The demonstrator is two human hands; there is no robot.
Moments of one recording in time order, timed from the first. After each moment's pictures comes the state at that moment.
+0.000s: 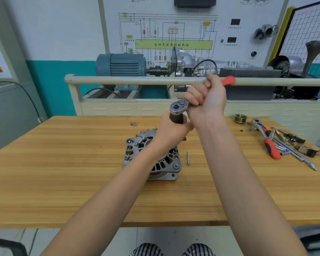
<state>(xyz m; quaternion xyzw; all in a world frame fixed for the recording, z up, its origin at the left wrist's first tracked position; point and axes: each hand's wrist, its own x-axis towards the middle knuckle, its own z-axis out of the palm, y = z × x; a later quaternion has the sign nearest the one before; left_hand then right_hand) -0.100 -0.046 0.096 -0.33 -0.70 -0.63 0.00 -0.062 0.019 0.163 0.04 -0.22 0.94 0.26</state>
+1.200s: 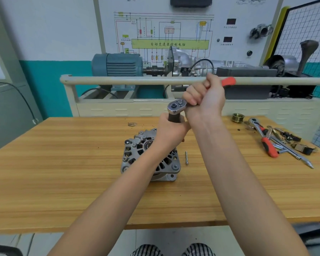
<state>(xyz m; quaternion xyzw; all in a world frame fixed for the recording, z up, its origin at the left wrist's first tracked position) -0.100 -0.044 0.095 -0.30 -0.68 -0.67 0.01 -0.062 0.013 0.165 0.03 -0.20 0.93 0.30</state>
